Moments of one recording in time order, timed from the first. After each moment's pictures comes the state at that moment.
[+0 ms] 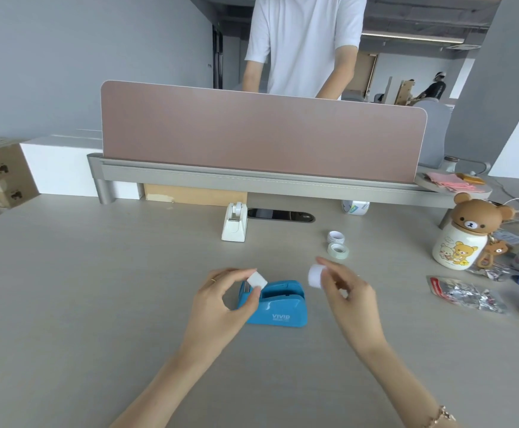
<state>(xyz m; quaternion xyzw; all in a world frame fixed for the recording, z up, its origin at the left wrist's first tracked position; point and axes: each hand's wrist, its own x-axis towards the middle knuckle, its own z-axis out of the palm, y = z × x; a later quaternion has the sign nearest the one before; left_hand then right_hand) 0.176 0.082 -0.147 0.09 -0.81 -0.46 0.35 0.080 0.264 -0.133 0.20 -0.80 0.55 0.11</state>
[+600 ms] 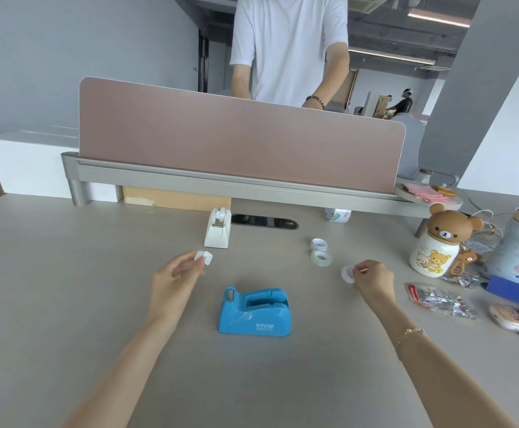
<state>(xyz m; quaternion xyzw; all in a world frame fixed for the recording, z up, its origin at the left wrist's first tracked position) 0.129 0.023 -0.156 0.20 -0.66 -0.65 0.31 -0.054 0.321 -0.150 -0.04 -0.91 0.41 0.09</state>
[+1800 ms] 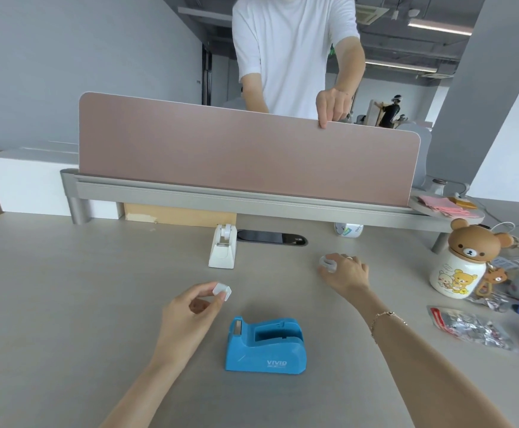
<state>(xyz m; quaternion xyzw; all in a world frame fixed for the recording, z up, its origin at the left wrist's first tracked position) 0.118 0.024 -0.167 0.19 -0.75 -0.57 0.28 -0.110 0.248 -0.152 0.11 -0.97 0.18 0.09</state>
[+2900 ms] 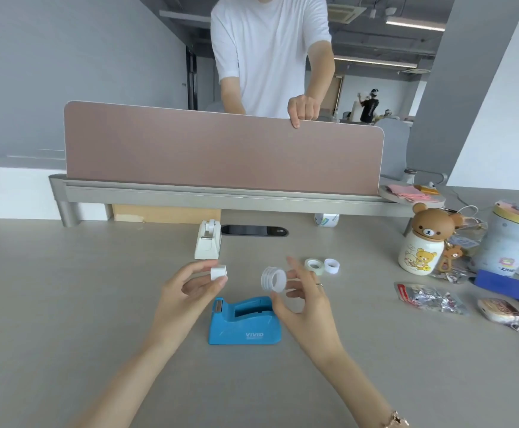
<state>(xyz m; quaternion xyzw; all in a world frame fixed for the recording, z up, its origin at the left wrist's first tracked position) 0.149 0.061 -0.124 0.10 -0.72 -0.63 0.27 0.080 0.249 -0.139 0.25 -0.79 0.55 0.12</state>
